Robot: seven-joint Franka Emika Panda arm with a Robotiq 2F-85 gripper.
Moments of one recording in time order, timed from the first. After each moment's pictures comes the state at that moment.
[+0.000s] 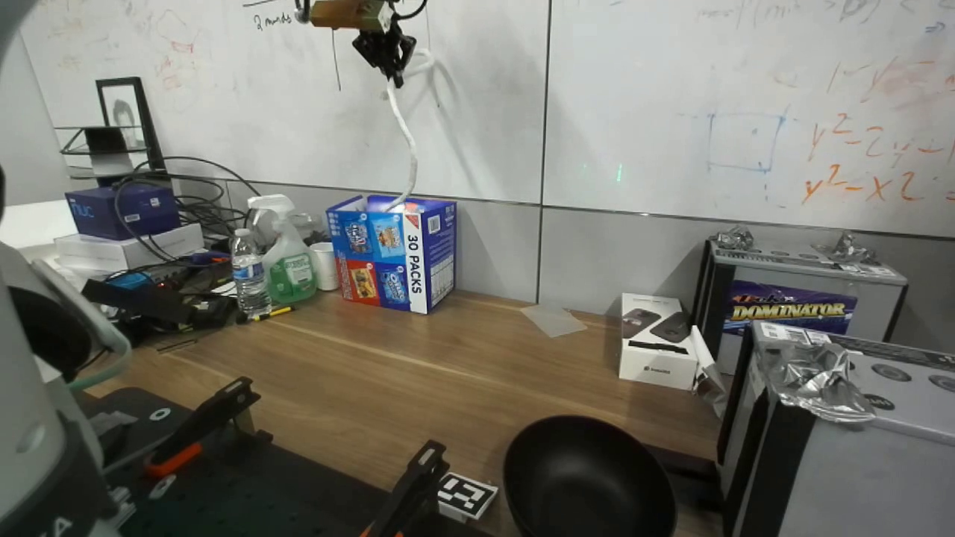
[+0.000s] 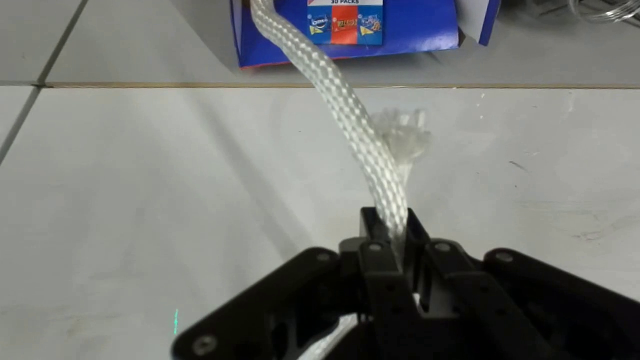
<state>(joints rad) 0.26 0.33 0.13 -1.67 -0.28 2.62 0.50</state>
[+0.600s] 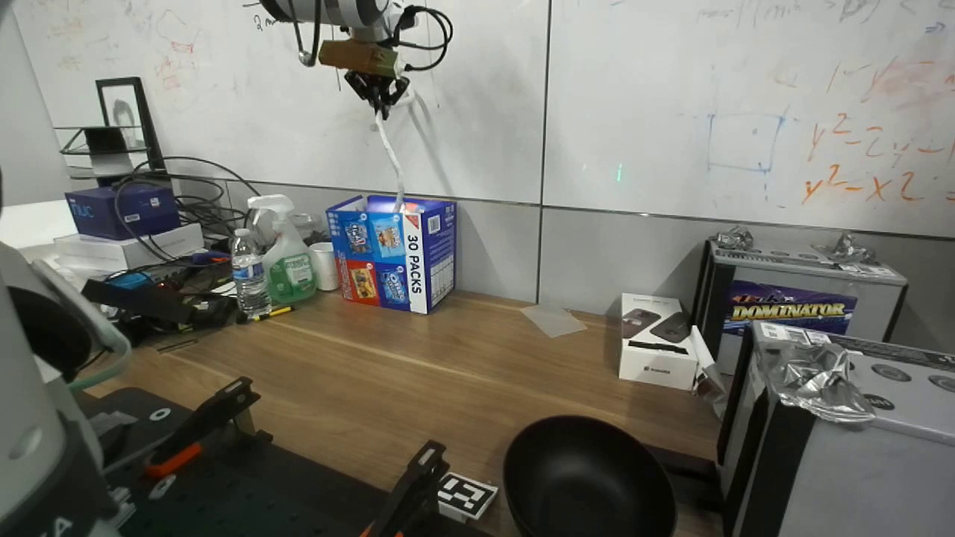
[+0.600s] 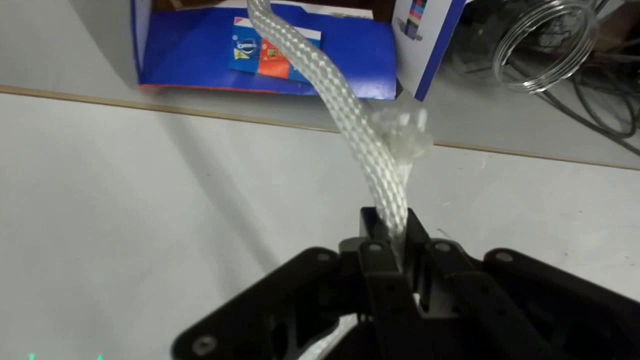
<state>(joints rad) 0.20 0.46 0.23 -1.66 0.01 2.74 0.08</state>
